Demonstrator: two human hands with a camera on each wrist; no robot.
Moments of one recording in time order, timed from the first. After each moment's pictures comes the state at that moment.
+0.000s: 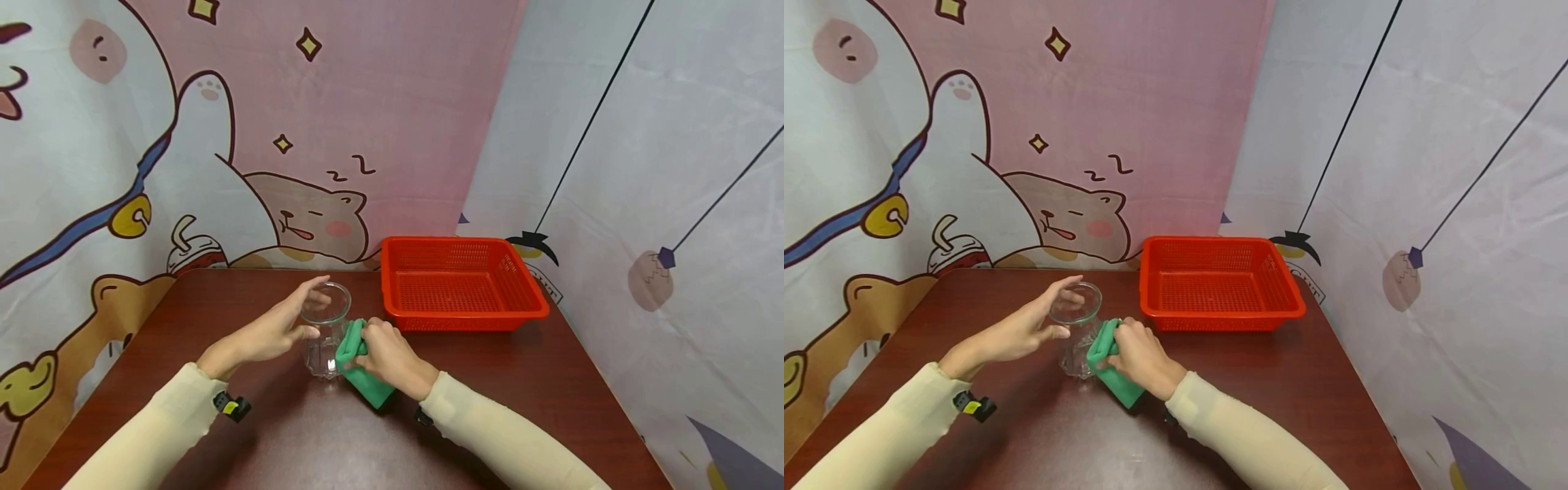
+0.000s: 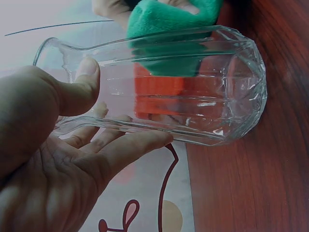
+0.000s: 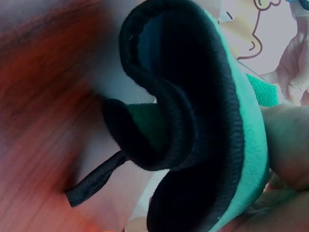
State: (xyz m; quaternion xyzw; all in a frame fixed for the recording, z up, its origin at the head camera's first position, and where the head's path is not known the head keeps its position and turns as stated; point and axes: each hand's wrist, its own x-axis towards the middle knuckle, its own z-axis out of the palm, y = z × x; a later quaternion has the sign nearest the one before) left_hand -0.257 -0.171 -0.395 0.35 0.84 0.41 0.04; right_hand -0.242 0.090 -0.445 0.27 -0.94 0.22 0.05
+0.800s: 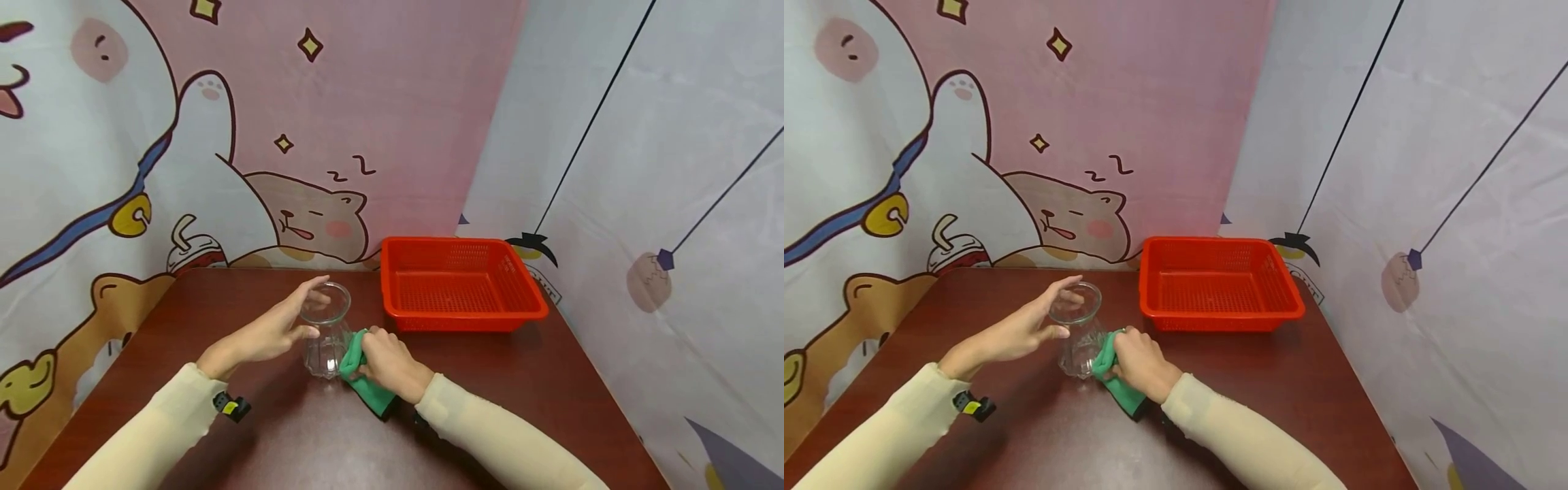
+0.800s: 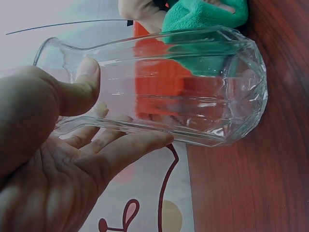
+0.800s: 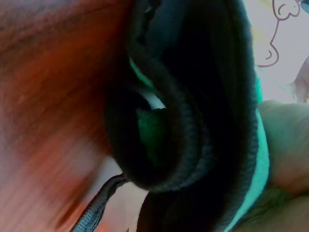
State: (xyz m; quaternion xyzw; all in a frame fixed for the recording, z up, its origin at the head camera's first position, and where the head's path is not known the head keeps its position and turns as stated) left_hand -0.254 -0.170 -0.395 0.34 0.84 0.41 0.03; right_hand -0.237 0.088 -0.459 0.25 -0.96 0.14 0.02
